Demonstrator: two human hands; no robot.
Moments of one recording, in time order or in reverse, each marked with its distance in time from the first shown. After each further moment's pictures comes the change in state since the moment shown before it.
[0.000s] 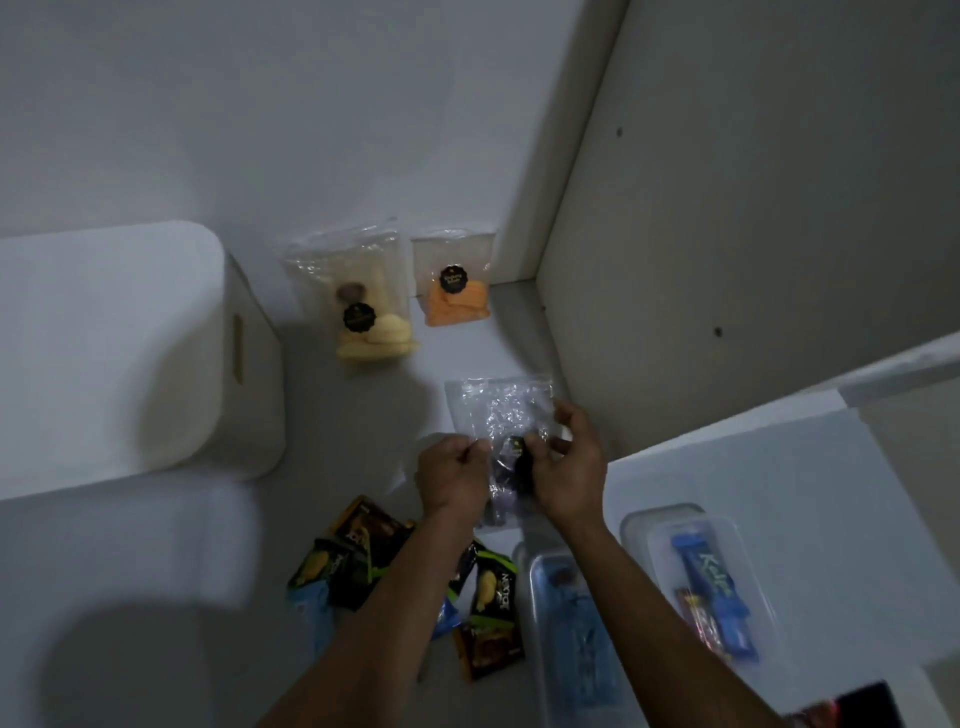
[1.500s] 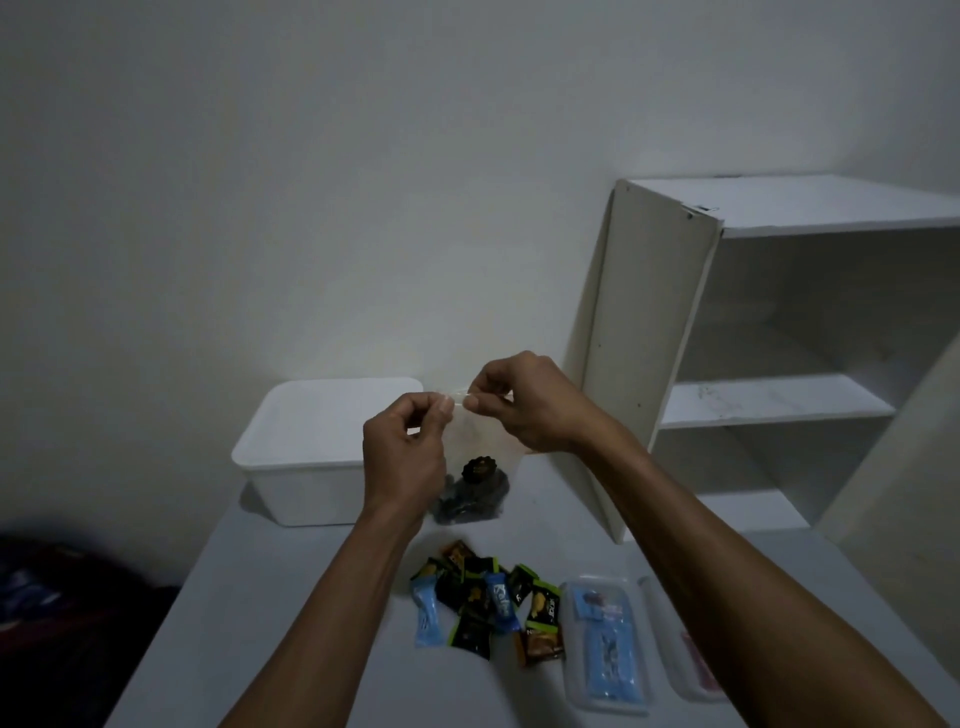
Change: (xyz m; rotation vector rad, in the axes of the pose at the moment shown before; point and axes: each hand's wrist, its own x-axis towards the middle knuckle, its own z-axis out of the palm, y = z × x) left_hand -0.274 0.069 -0.241 -0.342 0.256 0.903; right_hand -0.227 -0.300 -0.122 -0.393 -0.489 -0.894
